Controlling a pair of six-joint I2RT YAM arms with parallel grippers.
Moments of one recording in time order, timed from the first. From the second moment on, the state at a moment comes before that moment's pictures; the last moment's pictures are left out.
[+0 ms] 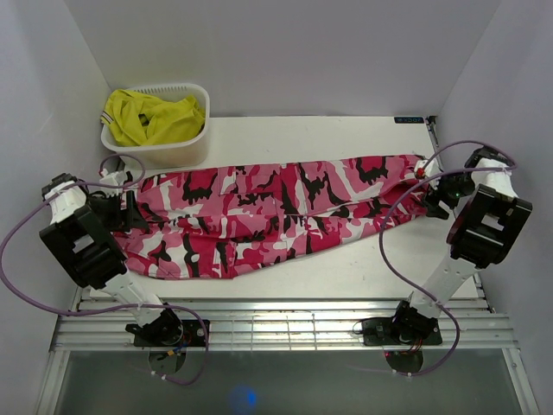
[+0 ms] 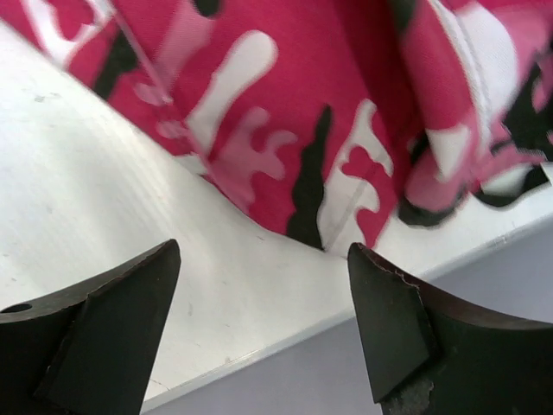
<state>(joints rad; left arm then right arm) 0.67 1.77 1.34 -1.10 0.62 0.71 -0.47 1.93 1.51 -1.02 -0.53 -1.61</state>
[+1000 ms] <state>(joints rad) 0.67 1.78 1.29 -0.99 0.60 0.70 -0.28 1.69 1.21 -0.95 -0.38 -1.78</state>
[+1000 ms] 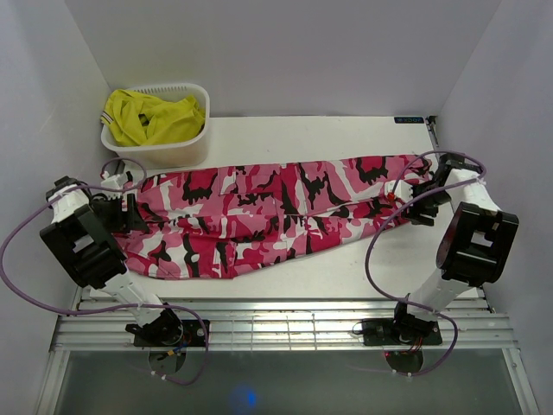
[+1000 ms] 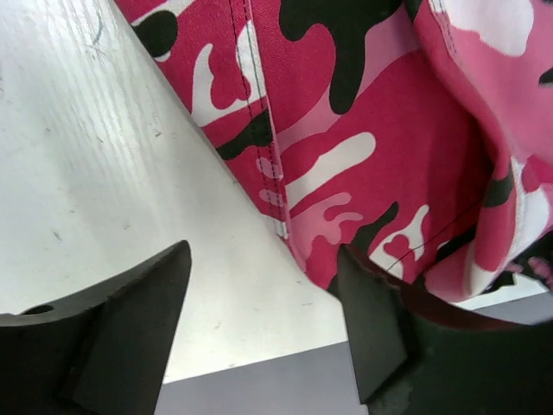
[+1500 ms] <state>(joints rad) 0.67 1.78 1.28 -0.97 0.59 0.69 -0.27 1.87 1.24 -0.88 -0.29 -1.79</state>
